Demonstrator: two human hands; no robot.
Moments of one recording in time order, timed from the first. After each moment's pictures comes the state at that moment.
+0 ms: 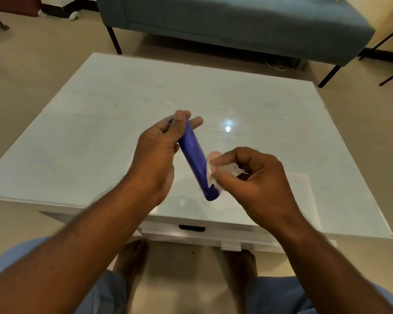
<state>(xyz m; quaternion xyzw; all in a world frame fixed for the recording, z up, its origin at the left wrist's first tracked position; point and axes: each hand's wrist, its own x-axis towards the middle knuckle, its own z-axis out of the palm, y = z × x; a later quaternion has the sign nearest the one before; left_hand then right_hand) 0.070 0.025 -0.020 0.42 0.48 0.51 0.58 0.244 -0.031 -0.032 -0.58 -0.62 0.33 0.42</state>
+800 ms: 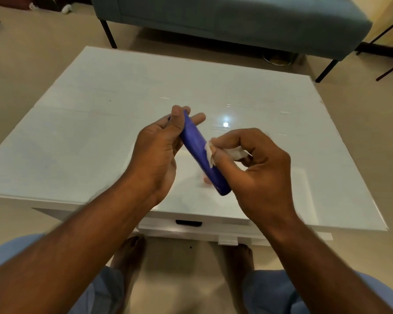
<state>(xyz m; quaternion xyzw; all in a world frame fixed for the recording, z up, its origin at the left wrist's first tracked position) 0.077 0.019 -0.020 0.39 0.45 0.52 0.61 0.236 -0.034 -0.025 -0.55 -0.64 0.22 0.49</state>
